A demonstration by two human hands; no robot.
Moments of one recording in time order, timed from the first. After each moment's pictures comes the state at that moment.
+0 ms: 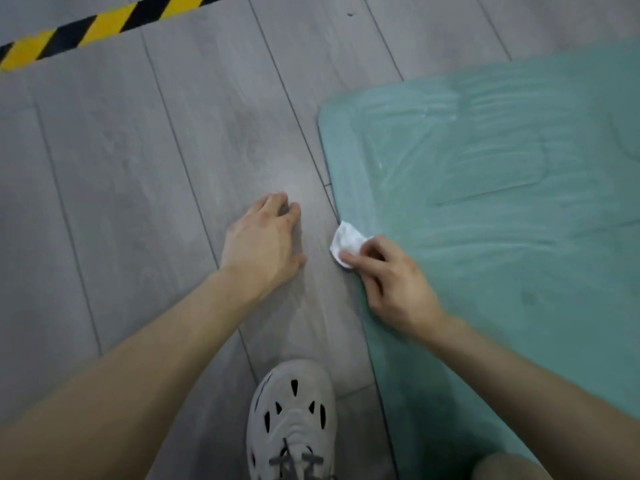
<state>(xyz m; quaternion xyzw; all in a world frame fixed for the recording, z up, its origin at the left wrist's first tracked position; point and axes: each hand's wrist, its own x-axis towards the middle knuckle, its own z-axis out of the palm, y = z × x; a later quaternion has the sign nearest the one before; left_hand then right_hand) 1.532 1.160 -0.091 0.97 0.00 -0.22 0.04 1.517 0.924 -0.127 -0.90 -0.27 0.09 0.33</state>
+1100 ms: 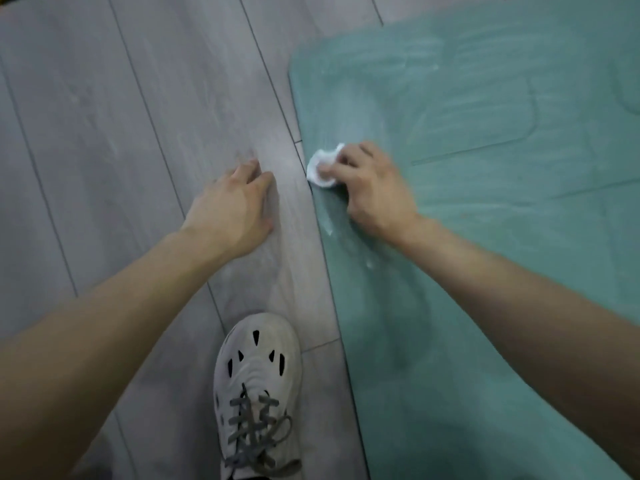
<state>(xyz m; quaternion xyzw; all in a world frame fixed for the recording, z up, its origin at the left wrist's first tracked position) 1.522 1.149 -0.084 0.96 0.00 -0.27 0.05 1.592 0.917 -0.140 -0.92 -0.32 0.03 0.20</state>
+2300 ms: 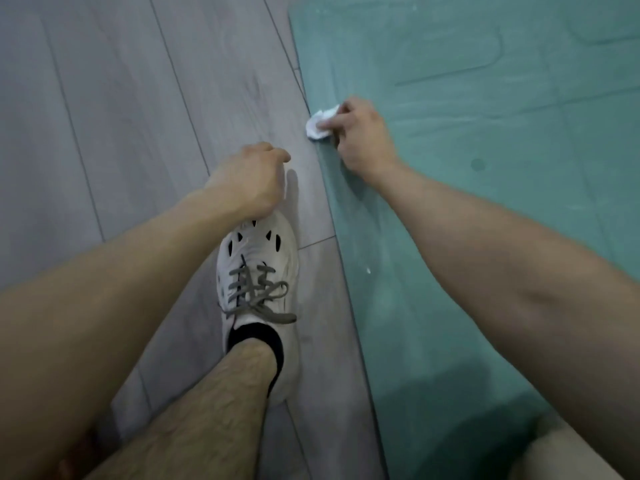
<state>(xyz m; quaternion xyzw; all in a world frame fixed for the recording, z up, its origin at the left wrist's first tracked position) 1.416 1.103 -0.073 0.97 0.01 -0.23 0.09 1.514 0.917 -0.134 -0.93 -0.23 0.05 0.27</state>
